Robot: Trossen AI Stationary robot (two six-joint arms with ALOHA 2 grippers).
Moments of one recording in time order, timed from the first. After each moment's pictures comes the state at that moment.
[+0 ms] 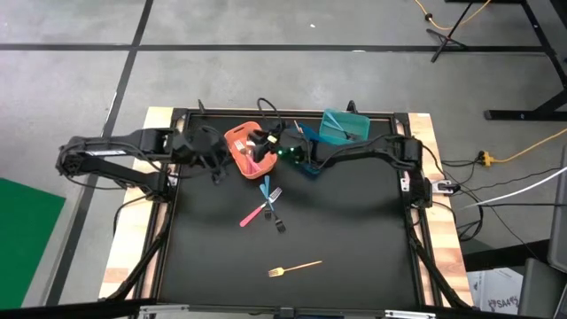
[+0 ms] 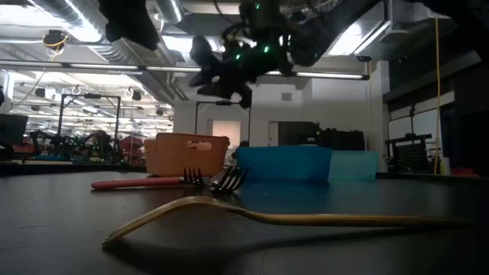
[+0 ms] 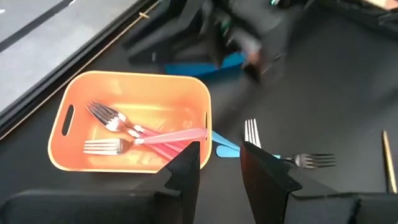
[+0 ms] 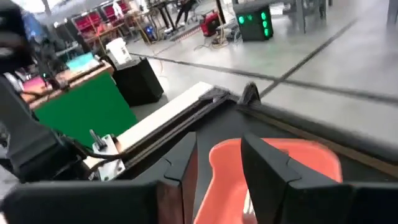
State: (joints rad) left arm 0.07 0.99 1.04 -0.84 -0.27 -0.44; right arm -0.17 2.04 1.39 0.49 0.32 0.44
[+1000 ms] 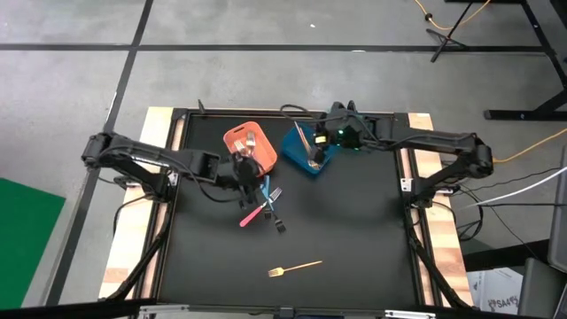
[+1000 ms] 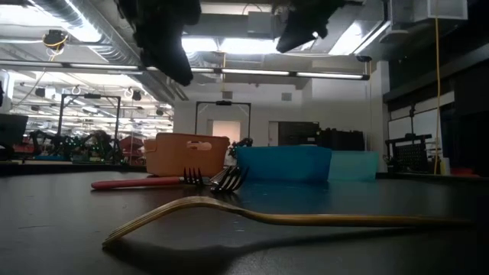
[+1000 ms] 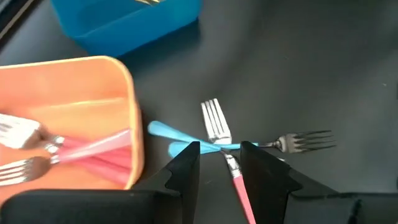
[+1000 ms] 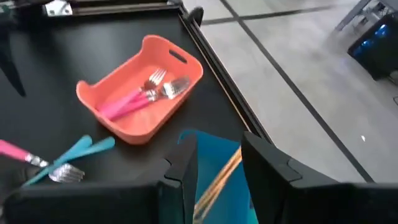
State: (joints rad) left arm -0.09 1.36 1.04 -0.62 -0.27 -0.44; right arm -0.17 1.45 1.39 -0.59 0.34 -0.01
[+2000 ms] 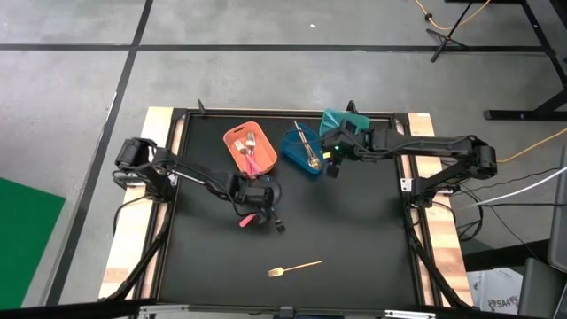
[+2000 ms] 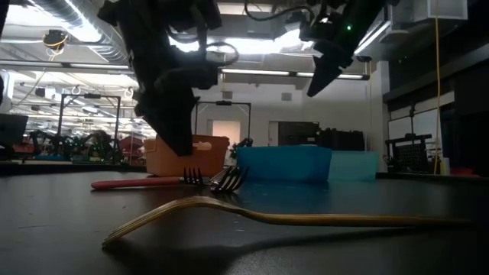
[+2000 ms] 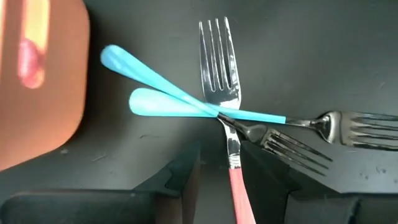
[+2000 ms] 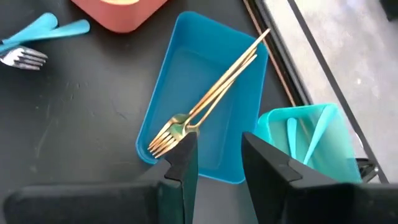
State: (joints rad) left arm -0.14 1.71 1.04 -0.56 -0.27 -0.71; right arm -0.17 1.41 1.17 -0.72 0.35 0.02
